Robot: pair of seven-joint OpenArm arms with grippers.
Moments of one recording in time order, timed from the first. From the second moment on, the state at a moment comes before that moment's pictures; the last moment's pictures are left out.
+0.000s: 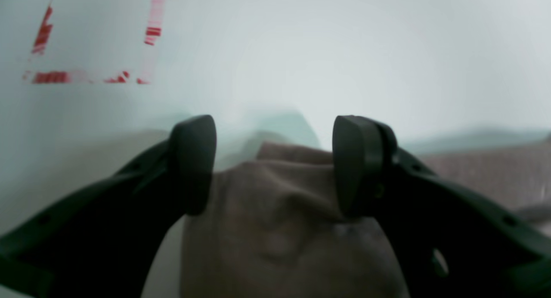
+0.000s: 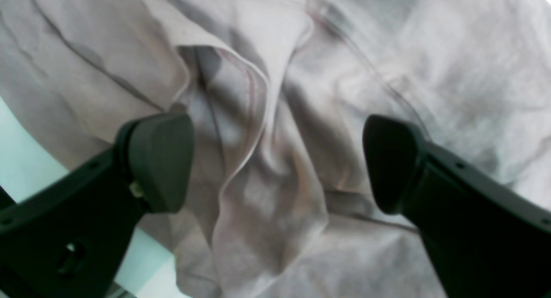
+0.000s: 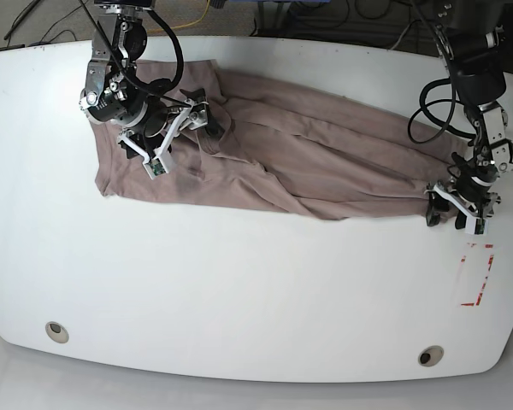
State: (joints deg) left arm -14.2 -21.3 -20.9 49.3 -2.4 -36.5 8.5; right arm -12.7 5.0 11.8 104.7 24.3 31.5 -65.3
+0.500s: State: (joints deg) left arm -13.9 -21.6 -20.8 46.0 -3.5 -36.5 6.1; right arm -12.7 5.0 11.7 104.7 24.3 31.5 -65.3
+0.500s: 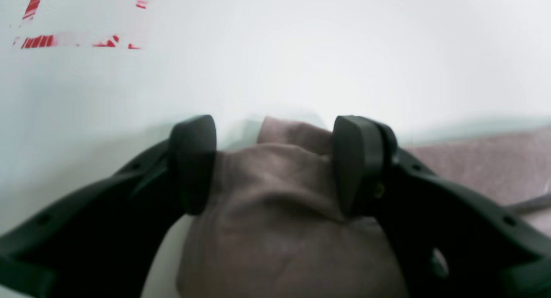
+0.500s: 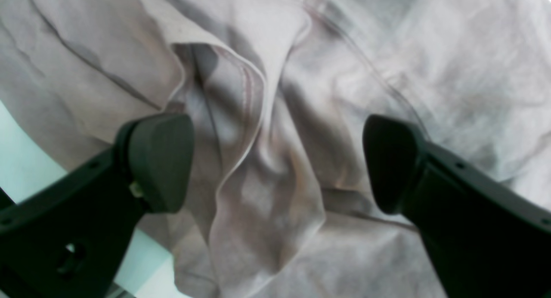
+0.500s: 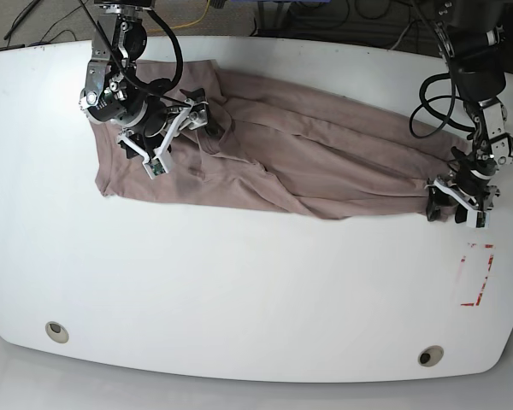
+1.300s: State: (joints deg) left arm -15.6 -20.7 -14.0 45.5 -3.8 -36.2 5.5; right arm -13.0 5.0 11.7 104.7 24.3 31.6 -65.3
